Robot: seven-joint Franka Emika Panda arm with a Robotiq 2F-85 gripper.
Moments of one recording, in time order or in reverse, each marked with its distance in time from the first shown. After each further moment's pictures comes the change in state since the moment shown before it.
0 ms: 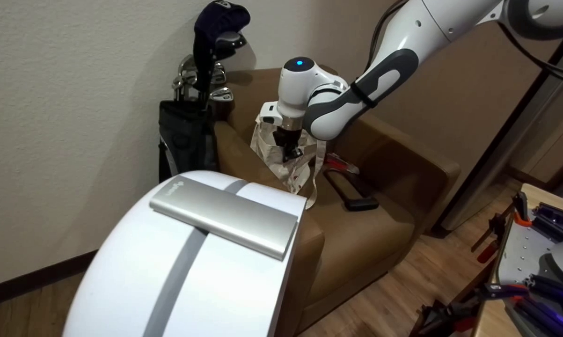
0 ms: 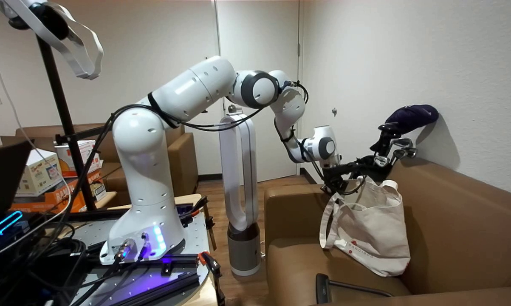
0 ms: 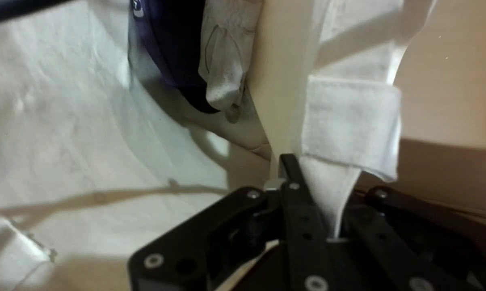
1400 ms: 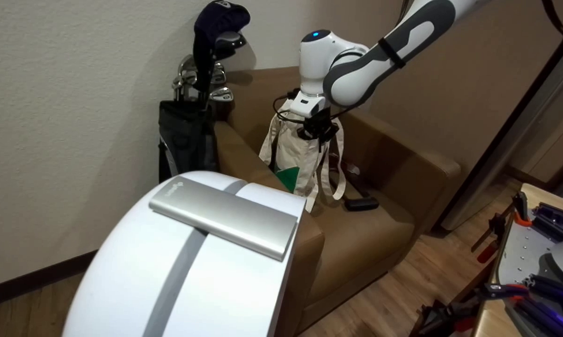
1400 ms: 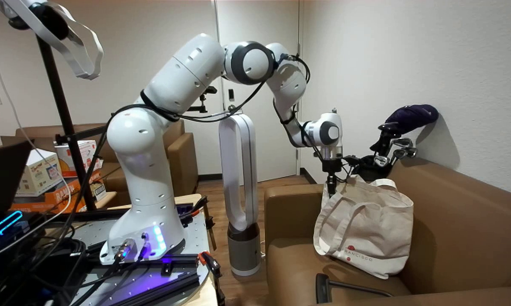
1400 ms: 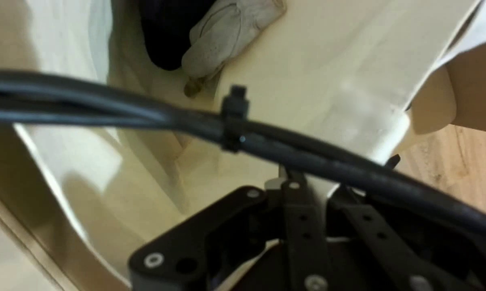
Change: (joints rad) arm -0.137 -0.235 0.091 -0.233 0.038 -0.239 -1.147
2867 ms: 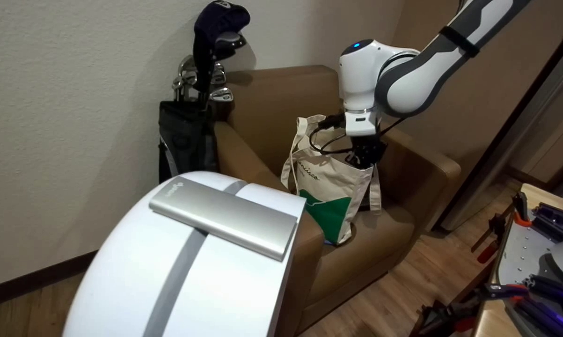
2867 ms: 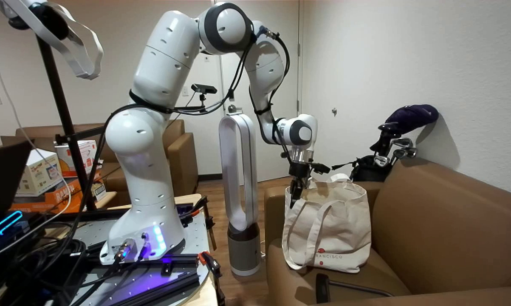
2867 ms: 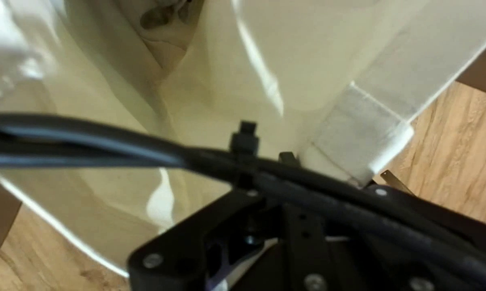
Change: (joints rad) arm -0.028 -0.291 0.032 -0.504 0.114 0.010 -0.367
